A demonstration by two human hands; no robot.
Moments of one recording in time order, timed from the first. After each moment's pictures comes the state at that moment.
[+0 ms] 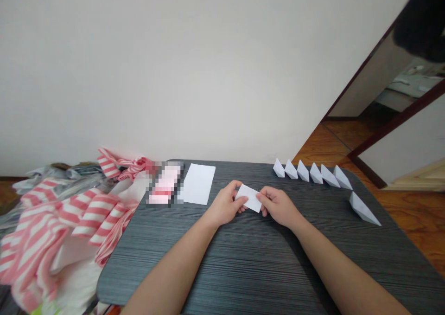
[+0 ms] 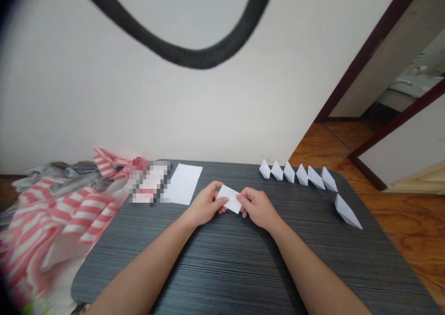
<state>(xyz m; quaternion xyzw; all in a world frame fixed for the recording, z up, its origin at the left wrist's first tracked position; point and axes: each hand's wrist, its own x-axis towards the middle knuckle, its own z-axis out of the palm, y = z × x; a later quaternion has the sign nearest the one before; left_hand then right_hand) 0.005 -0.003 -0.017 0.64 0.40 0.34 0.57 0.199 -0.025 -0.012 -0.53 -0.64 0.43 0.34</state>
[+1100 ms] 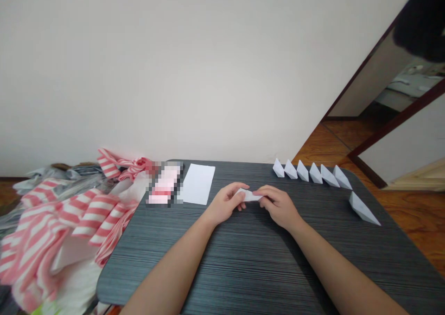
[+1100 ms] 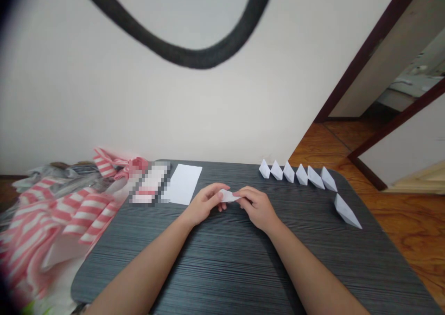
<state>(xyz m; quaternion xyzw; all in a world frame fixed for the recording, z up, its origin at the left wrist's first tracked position) 0.001 -0.005 0.001 0.60 0.33 0.35 0.64 0.199 -0.028 -0.002 -0.47 -0.73 0.29 0.40</state>
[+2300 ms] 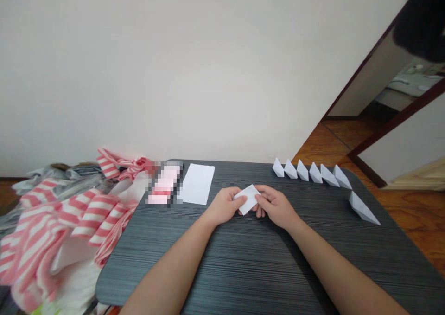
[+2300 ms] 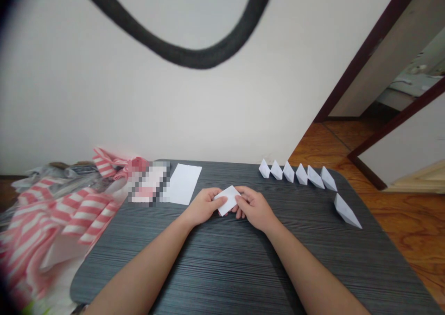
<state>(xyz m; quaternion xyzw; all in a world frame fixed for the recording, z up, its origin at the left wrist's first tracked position) 0.003 -0.007 -0.001 0.63 0.39 0.30 0.61 0.192 -0.028 -0.019 -0.46 -0.59 0.53 0.40</state>
